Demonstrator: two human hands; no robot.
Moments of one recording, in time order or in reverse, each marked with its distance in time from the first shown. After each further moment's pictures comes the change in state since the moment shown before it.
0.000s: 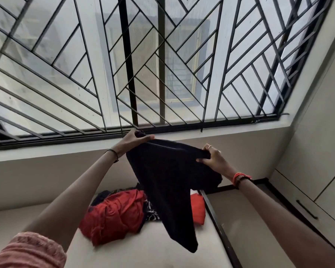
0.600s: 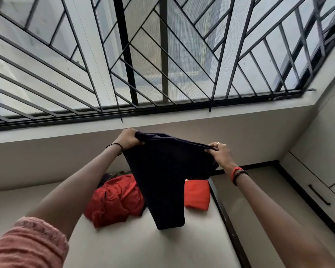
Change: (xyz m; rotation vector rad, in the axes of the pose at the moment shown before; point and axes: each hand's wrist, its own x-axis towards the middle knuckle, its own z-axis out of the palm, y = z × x) left_hand 0.084 -0.083 0.025 0.450 0.050 -0.166; right_hand 0.060 0.104 0.057 0.171 0.137 0.383
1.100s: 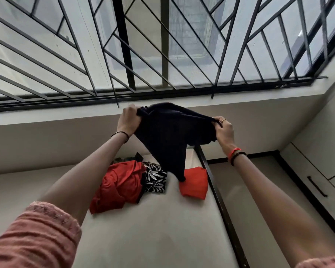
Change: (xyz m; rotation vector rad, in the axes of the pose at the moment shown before) left_hand 0.032 0.021 0.029 0.009 0.405 0.073; right_hand 0.049 -0.007 0.002 0.123 0.169 -0.069
